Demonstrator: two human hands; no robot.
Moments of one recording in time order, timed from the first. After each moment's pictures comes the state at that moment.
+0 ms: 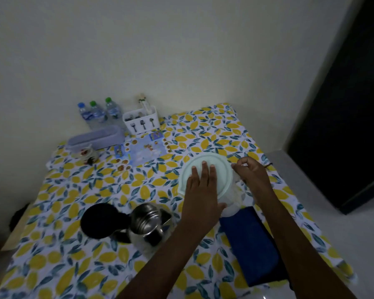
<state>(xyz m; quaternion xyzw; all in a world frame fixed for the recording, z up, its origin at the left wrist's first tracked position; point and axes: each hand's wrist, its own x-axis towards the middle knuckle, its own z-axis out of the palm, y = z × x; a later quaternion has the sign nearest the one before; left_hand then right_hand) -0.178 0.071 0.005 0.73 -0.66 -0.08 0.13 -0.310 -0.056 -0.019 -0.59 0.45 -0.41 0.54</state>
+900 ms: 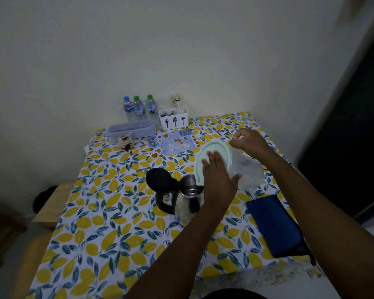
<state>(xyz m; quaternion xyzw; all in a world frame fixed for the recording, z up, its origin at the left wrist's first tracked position) -0.136 0.163 0.010 0.77 -0.51 -0.16 0.36 -0.207 0.025 0.075 -0.79 0.45 -0.25 0.34</state>
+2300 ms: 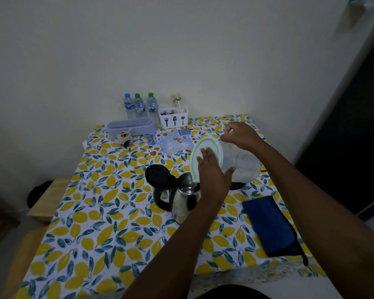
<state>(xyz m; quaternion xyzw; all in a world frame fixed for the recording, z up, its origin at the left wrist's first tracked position) -0.128 0.162 0.009 0.76 -0.45 -0.16 0.44 -0.179 0.025 0.097 -0.84 0.44 -0.19 0.27</state>
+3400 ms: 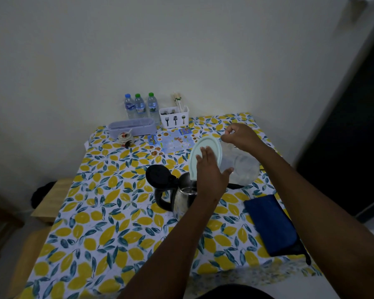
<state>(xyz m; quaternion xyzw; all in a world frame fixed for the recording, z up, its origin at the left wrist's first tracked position) -0.118 0.163 0.009 0.75 -0.48 -0.16 0.42 -0.182 0.023 0.085 -0.81 0.44 -0.22 0.31</state>
